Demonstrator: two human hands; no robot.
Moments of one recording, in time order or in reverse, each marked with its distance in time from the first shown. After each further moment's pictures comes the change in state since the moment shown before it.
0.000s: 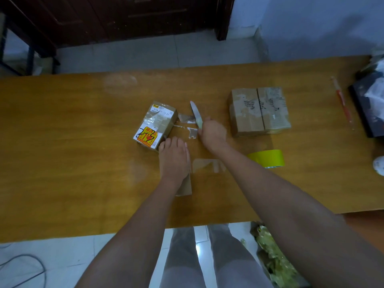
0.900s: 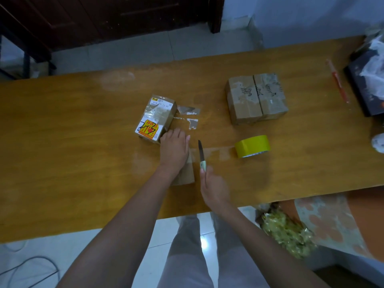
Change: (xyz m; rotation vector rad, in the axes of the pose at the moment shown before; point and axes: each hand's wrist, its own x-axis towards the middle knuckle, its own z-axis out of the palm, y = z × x) left_hand 0.005 -0.012 -0.016 -0.072 -0.205 0.119; right_hand -0.179 0.012 0.078 0.329 -0.015 0.070
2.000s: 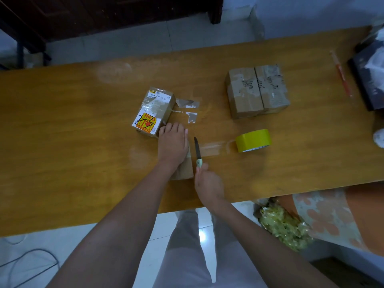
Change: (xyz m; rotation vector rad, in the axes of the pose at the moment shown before) left_hand -0.003 -0.004 0.010 -0.002 0.114 0.029; right_hand 0.003 -0.003 0.022 -0.245 -0.050 0.028
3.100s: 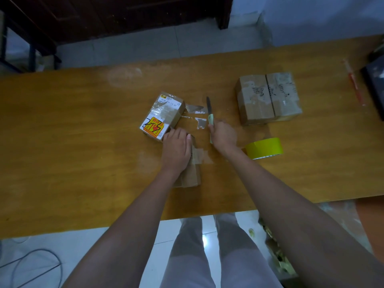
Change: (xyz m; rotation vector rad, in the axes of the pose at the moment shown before) left_hand -0.005 -0.013 -0.011 -0.272 0.053 -0.027; right_hand 0.146 -0.009 -0.073 0.102 0.146 -0.034
